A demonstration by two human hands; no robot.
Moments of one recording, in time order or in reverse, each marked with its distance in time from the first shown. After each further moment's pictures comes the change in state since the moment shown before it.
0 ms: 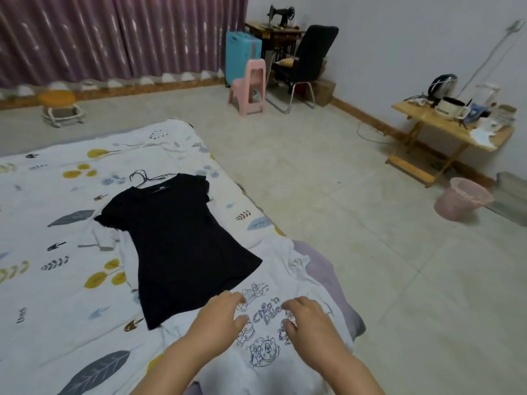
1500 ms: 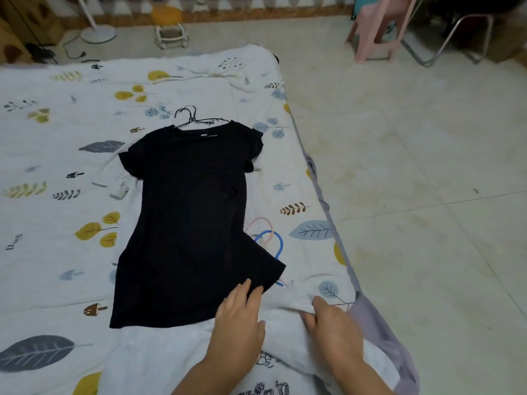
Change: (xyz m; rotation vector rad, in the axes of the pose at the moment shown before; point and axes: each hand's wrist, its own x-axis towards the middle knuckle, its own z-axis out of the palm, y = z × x) left_hand 0.246 -0.036 0.105 0.047 0.181 -0.470; right_hand 0.326 0.134 0.083 -0.170 -0.163 -0.144
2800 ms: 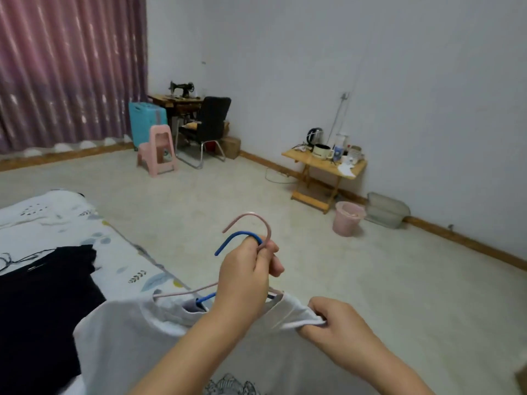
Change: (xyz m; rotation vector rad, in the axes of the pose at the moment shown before) left_hand -0.415 0.191 -0.186 -0.910 0.030 0.868; right_hand -0.553 -0.023 -0.169 0.395 0.597 0.334
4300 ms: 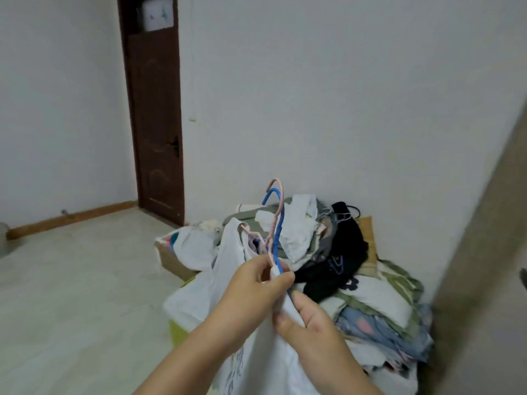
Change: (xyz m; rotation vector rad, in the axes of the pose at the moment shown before) left_hand -0.337 0.190 0.137 -0.441 -1.761 0.184; right_hand -0.437 -0.048 -0.024 0.702 1.374 0.577
